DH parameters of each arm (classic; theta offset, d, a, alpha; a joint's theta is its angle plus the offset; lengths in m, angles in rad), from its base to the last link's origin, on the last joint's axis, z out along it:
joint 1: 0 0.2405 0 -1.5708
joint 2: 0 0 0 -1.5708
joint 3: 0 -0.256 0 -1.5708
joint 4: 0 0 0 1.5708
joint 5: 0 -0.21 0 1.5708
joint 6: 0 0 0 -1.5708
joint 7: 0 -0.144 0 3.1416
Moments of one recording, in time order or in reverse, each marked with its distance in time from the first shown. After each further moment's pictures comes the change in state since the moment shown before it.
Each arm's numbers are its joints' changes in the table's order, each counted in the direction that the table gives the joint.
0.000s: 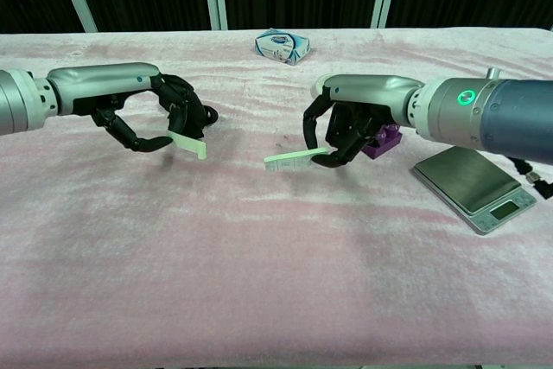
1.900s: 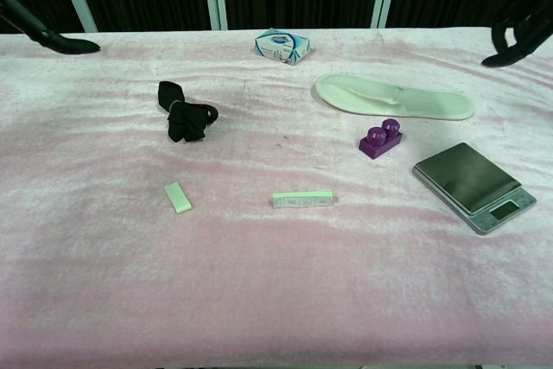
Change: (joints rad) left arm 0.111 0.338 0.064 0.369 0.058 0.260 -0.283; right arm -0.175 0.411 -0.054 0.112 -0.101 0.137 0.044
